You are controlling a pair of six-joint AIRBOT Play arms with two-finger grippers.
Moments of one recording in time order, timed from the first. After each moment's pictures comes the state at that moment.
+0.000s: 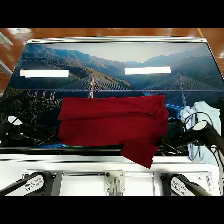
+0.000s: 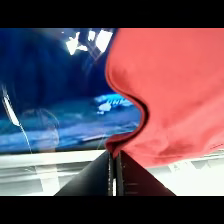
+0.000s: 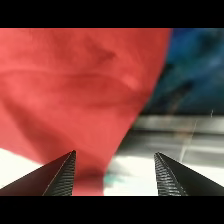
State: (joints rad) left arm 0.32 -1.19 0.58 1.08 -1.18 -1.30; right arm -0.33 -1.17 0.50 -1.15 1.24 1.33
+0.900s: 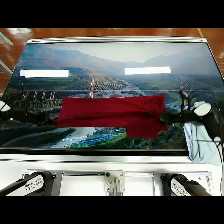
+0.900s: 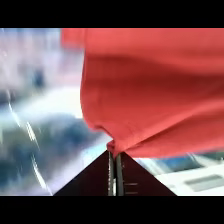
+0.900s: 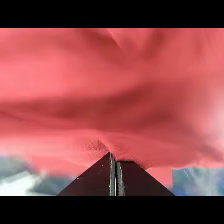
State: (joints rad) left arm 0.29 -1.21 0.88 1.07 -1.18 -1.22; right arm -0.16 -1.14 0.82 -1.09 1.04 1.38
